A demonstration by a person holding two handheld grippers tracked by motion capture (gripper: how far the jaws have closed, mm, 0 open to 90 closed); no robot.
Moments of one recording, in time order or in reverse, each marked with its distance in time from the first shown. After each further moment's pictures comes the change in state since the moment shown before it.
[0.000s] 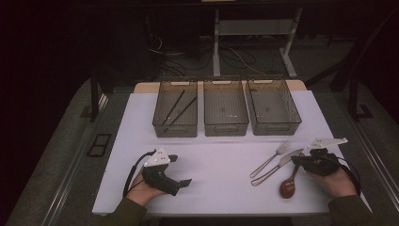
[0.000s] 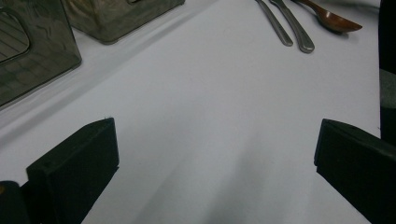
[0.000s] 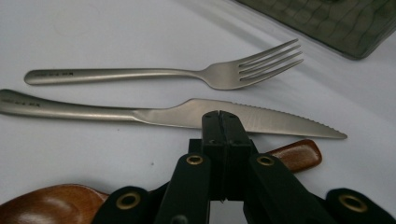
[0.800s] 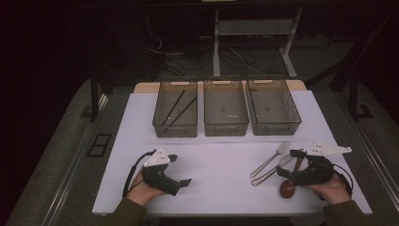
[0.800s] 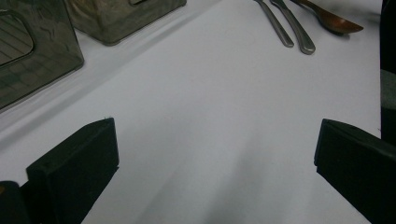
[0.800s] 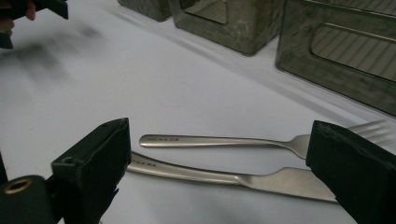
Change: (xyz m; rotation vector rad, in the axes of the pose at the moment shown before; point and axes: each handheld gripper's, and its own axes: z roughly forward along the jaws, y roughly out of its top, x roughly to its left) left arm -0.001 0.001 -0.002 -0.005 0.006 0.003; right arm 0.041 0.006 -0.015 -0.234 0.160 0.011
